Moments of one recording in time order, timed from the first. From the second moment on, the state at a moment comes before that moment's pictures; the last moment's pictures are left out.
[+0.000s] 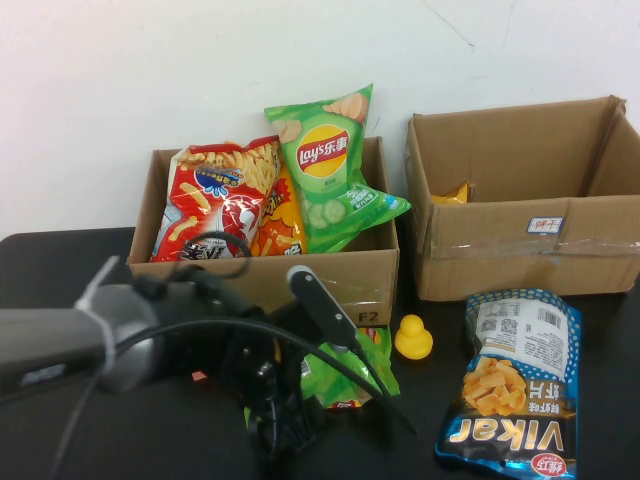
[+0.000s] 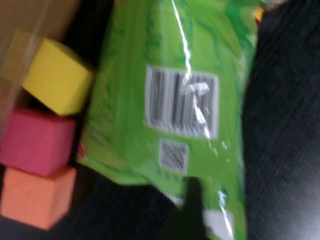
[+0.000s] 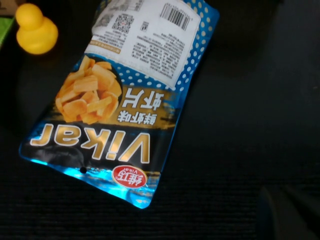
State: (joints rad) right arm 0.13 0.96 -0.37 -0.06 0.34 0.10; left arm -0.61 1.81 -1.01 0.10 0.48 0.27
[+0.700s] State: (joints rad) right arm 0.13 0.96 -0.37 -0.05 0.34 0.10; left arm -0.61 2.03 -1.15 0.33 0.45 0.10
